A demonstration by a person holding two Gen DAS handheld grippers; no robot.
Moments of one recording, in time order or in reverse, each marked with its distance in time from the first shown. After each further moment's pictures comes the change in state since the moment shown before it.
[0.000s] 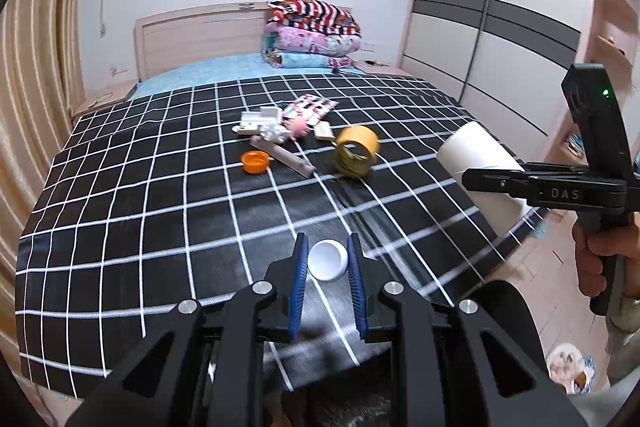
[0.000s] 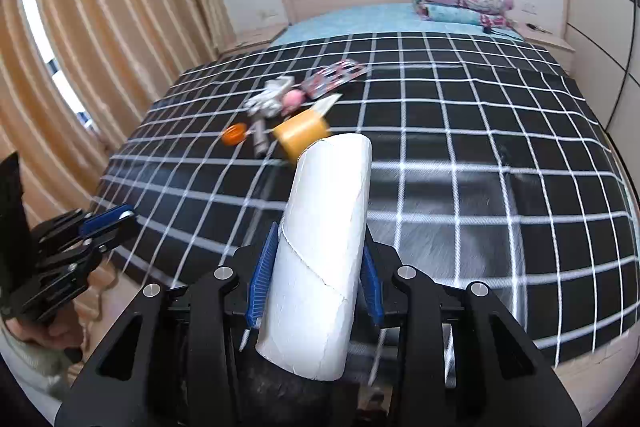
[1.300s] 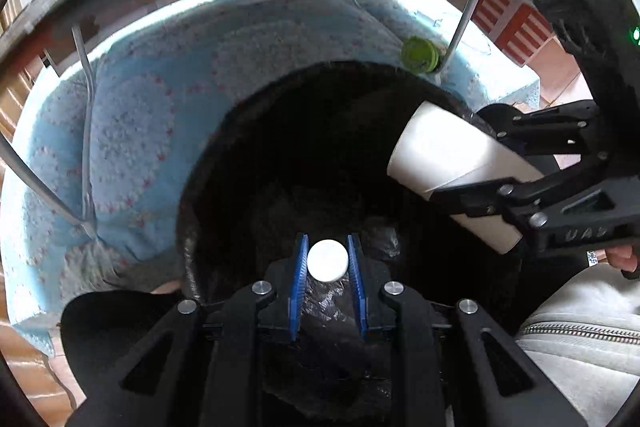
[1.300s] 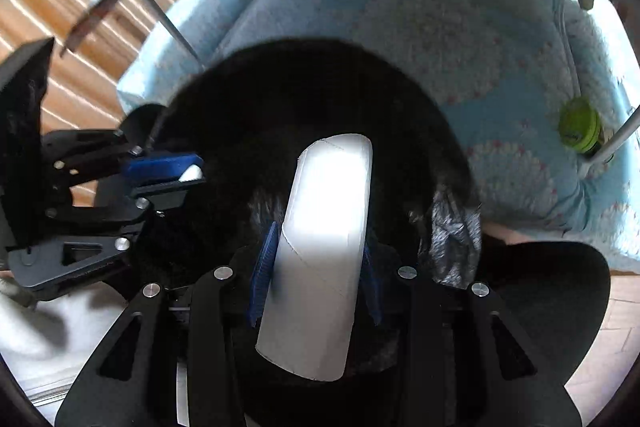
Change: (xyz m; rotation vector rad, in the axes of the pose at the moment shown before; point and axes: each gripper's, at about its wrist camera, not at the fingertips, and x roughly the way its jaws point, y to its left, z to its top) left arm 0.092 -0.039 -0.159 0.068 0.470 -0.097; right arm 0.101 0.032 -0.171 -0.073 0.480 0.070
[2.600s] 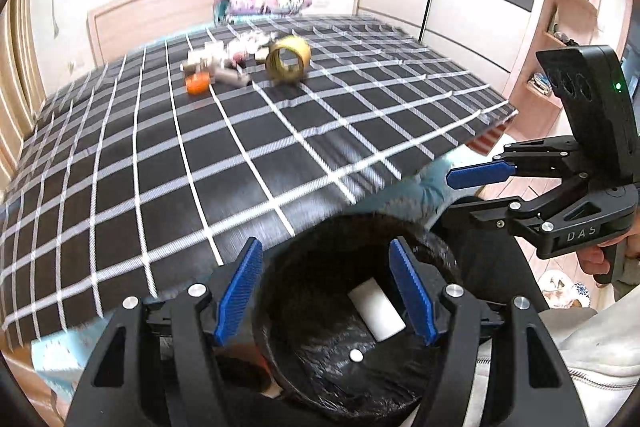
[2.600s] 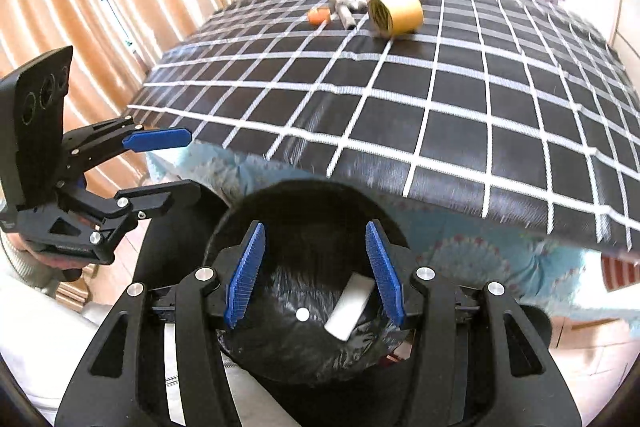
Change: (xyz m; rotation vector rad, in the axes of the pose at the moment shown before) left arm -0.133 0.000 0.042 0.076 -0.331 0.020; right arm -0.128 0.020 0.020 -0.083 -0.320 0.004
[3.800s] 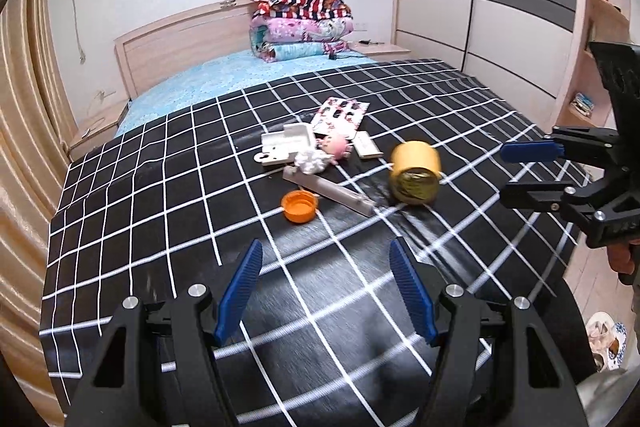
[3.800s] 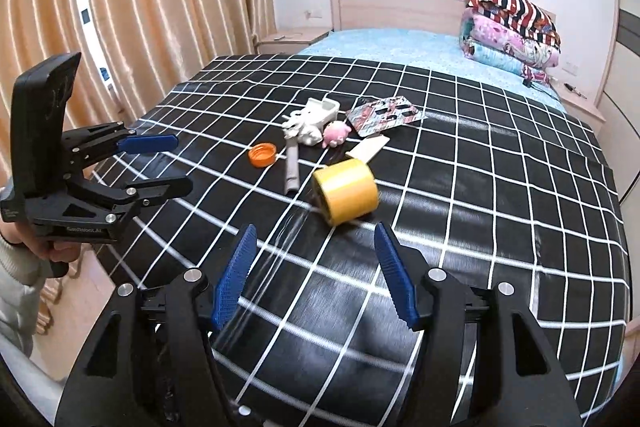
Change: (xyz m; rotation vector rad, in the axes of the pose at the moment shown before) left arm 0.046 0.110 0.119 -0.002 -0.056 0.147; right arm 0.021 -0.045 0.143 -0.074 -0.165 -0.104
